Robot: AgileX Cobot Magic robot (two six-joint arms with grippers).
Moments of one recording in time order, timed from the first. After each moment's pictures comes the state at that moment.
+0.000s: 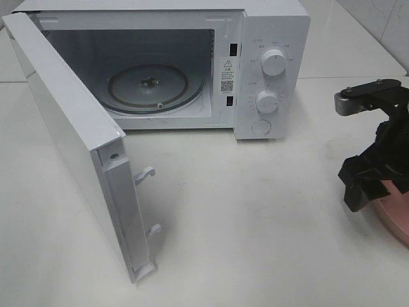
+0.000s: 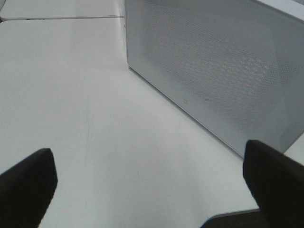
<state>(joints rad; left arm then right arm) -0.02 -0.01 -0.52 -0.15 1.09 0.07 0.22 1.50 -0.81 0.02 0.77 -0.06</state>
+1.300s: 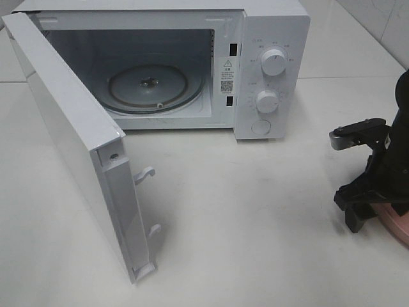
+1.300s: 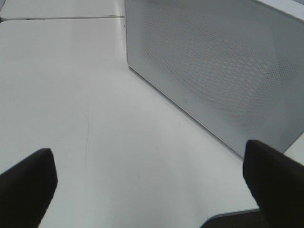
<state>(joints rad) -0.02 -0.01 -0.52 -0.15 1.09 0.07 0.13 1.78 -0.81 -0.09 0.60 -0.01</state>
